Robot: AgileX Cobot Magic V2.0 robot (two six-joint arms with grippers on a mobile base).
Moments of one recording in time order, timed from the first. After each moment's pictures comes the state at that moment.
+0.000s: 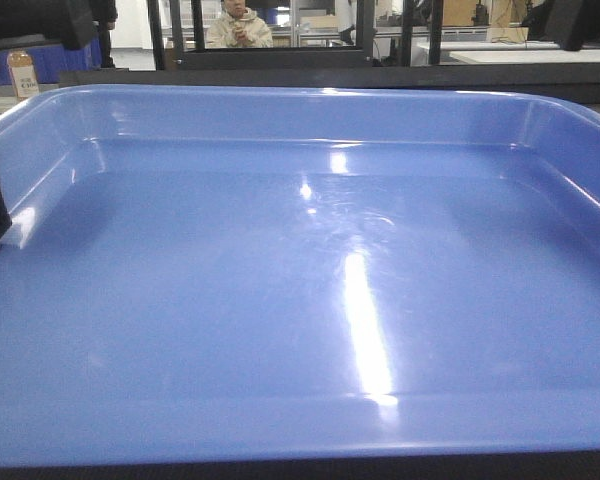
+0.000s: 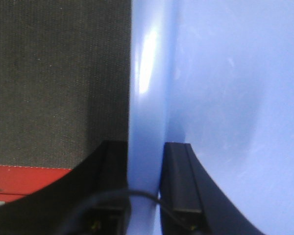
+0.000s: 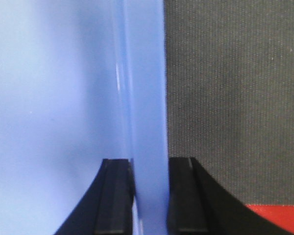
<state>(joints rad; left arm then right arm) -0.82 1.26 -1.02 0.09 1.14 -0.84 0.62 1.14 -0.91 -0.07 1.06 0.77</state>
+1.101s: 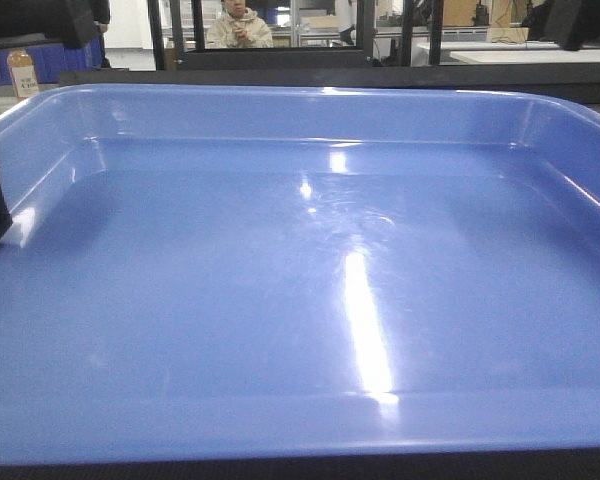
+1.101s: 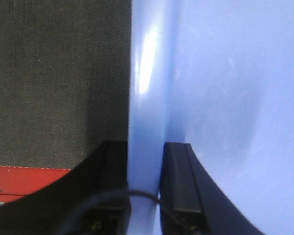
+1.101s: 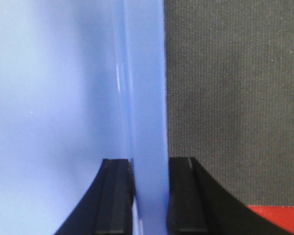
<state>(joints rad) -0.82 1.26 -1.02 0.09 1.14 -0.84 0.62 1.14 -0.91 -0.07 1.06 0.77</state>
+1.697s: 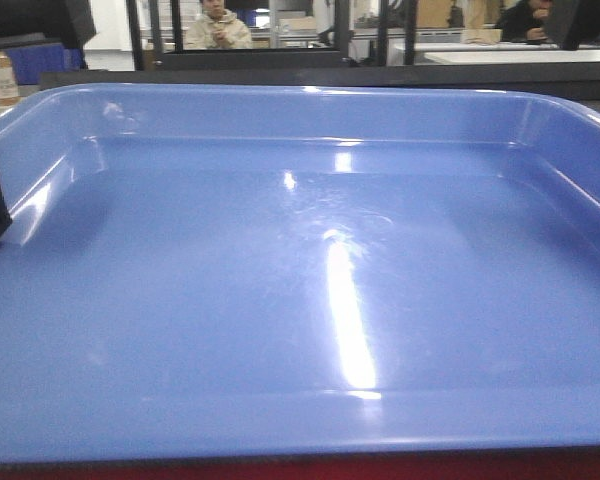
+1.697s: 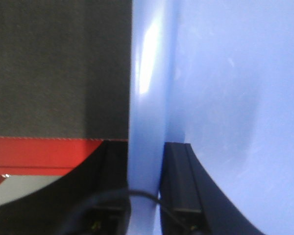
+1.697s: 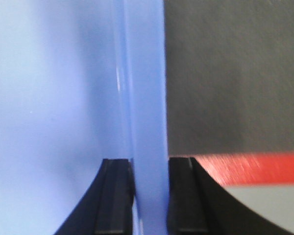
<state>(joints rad) -0.82 1.26 -1.02 0.09 1.13 -0.84 0.62 1.14 -0.91 -0.07 1.06 0.77</state>
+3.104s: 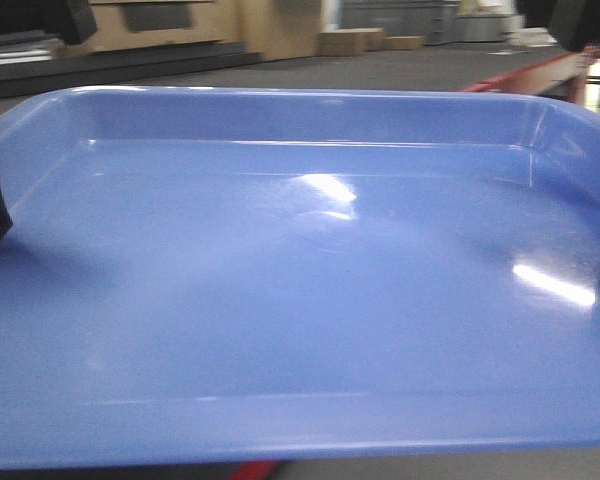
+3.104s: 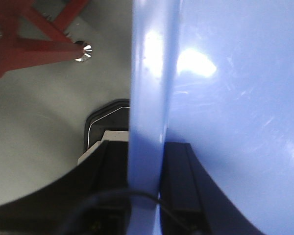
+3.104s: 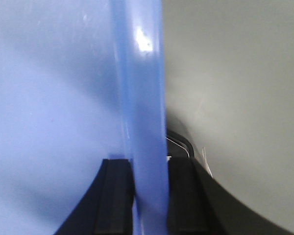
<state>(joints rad) -0.82 1.26 -1.02 0.07 1.14 -0.84 0.62 1.14 -0.91 -0.08 1.06 0.77</state>
